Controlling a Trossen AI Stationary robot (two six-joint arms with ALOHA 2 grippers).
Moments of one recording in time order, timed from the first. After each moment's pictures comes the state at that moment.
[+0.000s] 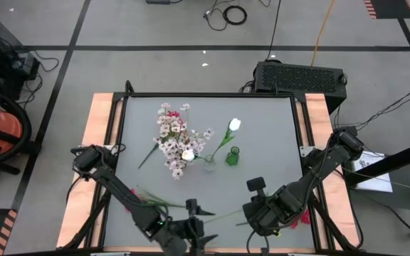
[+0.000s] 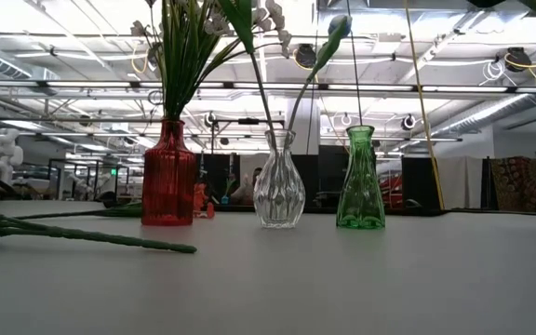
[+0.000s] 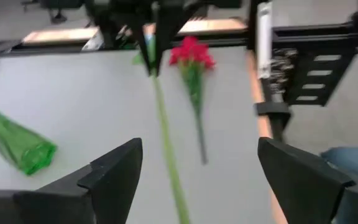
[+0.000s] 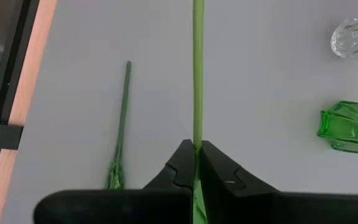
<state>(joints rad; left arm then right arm) -0.72 1.98 1.54 -0.16 -0.74 -0.36 0.70 1.71 1.44 -1.09 0.23 0.41</state>
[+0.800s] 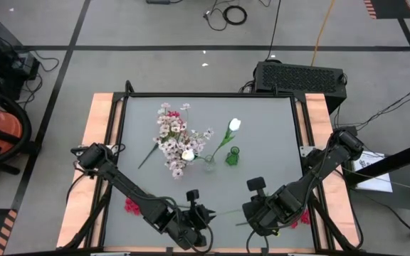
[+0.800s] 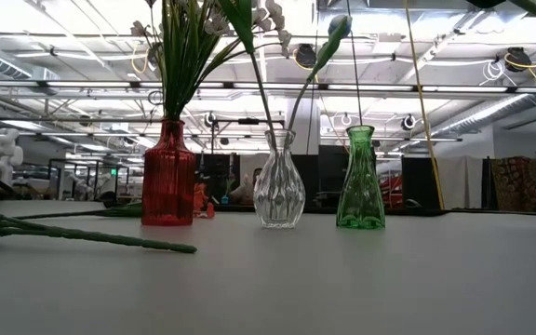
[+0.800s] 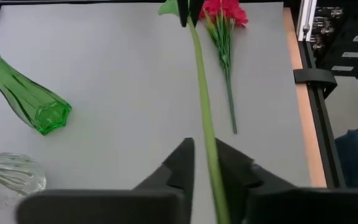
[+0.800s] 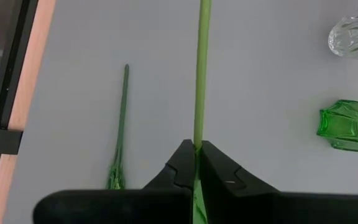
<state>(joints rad) -0.65 1.99 1.55 -0.34 -0.66 -0.49 0.70 1.71 1.44 -1.09 0.23 0.43</state>
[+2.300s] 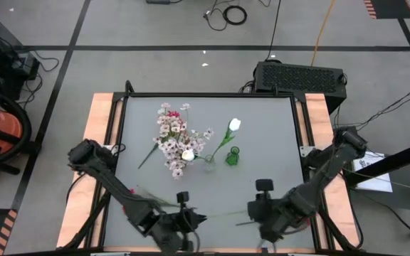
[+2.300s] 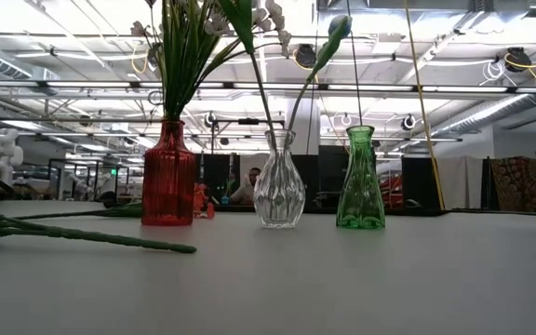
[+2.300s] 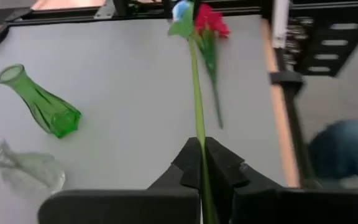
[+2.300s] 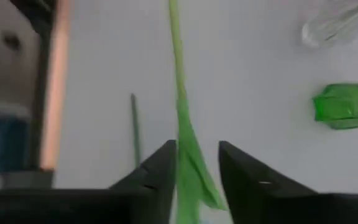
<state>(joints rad) -0.73 1.88 1.55 -0.45 -0.70 -0.49 0.78 1.67 1.48 -1.11 0.34 0.69</state>
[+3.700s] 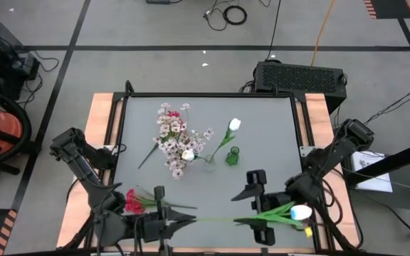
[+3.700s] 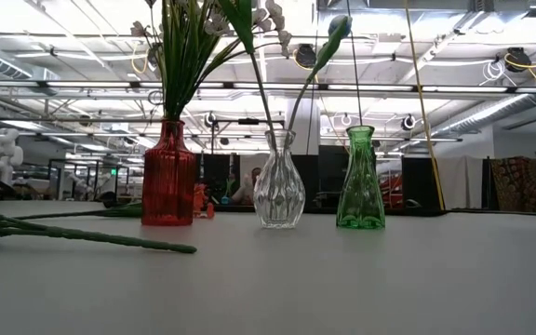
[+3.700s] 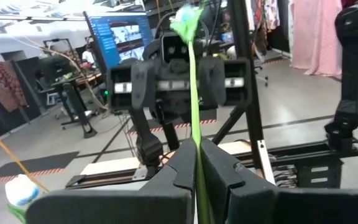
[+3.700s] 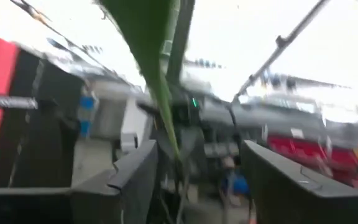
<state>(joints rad) -0.85 1.67 1.55 0.15 -0.95 0.25 0.71 1.52 1.03 1.05 0.45 -0.43</state>
